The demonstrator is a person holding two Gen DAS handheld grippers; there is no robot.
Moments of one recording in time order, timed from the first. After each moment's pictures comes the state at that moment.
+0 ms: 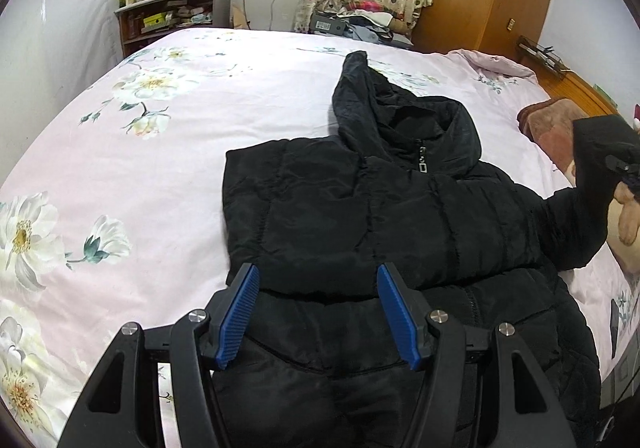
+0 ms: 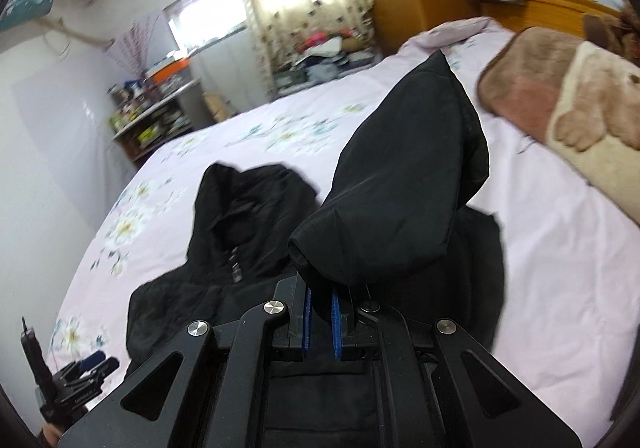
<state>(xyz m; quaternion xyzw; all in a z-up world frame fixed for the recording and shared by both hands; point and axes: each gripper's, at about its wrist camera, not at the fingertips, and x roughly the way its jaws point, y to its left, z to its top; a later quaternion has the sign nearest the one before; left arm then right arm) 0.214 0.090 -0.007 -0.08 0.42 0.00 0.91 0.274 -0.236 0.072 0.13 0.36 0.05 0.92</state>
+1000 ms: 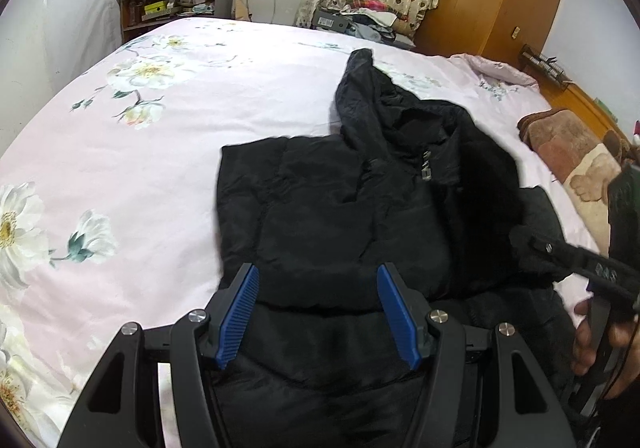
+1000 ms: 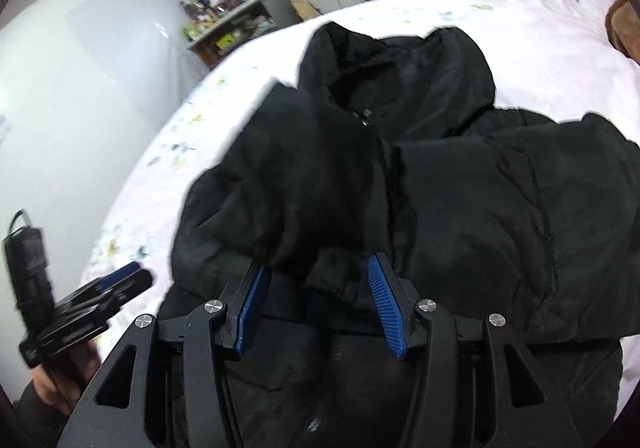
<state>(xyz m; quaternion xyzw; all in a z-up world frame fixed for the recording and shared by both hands) 0.231 0.096 -0.015 -0.11 0.42 -0.02 0.90 0.287 -0.116 -0.034 0.12 0.45 0.24 0.85</state>
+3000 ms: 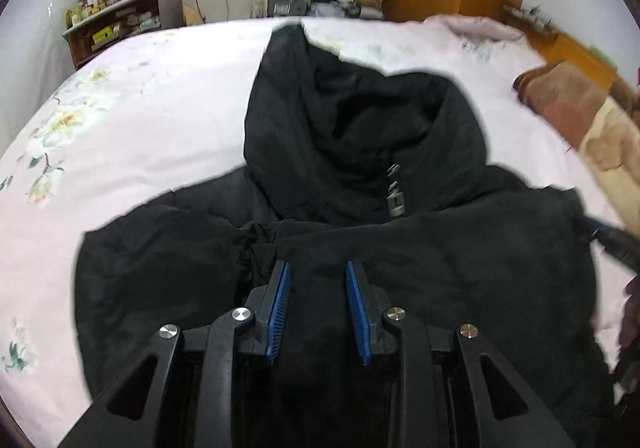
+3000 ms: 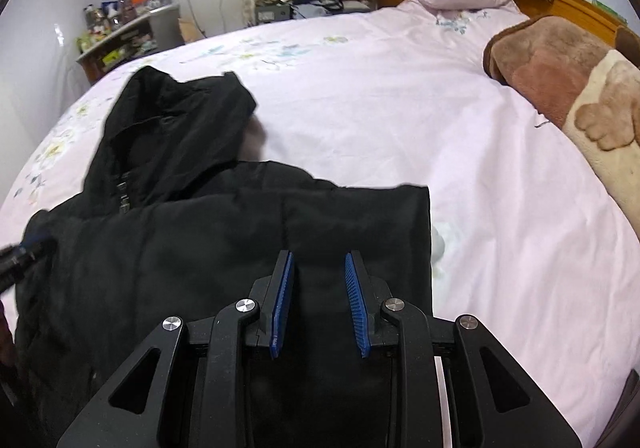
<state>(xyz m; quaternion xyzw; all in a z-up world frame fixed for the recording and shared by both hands) 0.352 0.007 -0.062 -0.02 0.44 -0.04 0.90 0.348 -0.251 -0.049 0.02 0.44 0.01 0.90</state>
